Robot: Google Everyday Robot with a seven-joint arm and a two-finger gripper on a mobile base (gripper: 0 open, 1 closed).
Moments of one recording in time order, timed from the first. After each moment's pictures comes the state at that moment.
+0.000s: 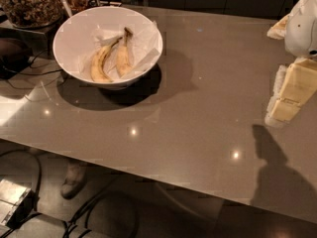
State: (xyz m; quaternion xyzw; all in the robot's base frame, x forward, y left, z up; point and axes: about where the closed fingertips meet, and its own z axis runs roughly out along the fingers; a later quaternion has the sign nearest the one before) arm 0.445 -0.207 0.990 -0.60 0.78 -0.05 0.17
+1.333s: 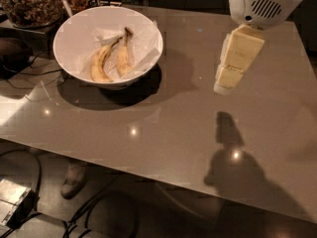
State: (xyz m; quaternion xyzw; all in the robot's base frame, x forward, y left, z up) arm 0.492 -0.137 1.018 -0.59 0.78 -0.08 0.19
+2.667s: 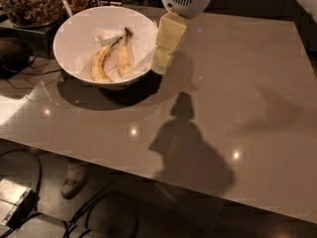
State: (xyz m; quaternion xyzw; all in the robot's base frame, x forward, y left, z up) arm 0.560 -0.049 1.005 -0.54 0.82 -0.05 0.18
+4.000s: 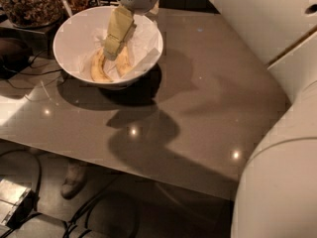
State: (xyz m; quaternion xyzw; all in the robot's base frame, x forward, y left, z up) arm 0.621 0.046 0.985 -0.51 0.84 0.01 0.18
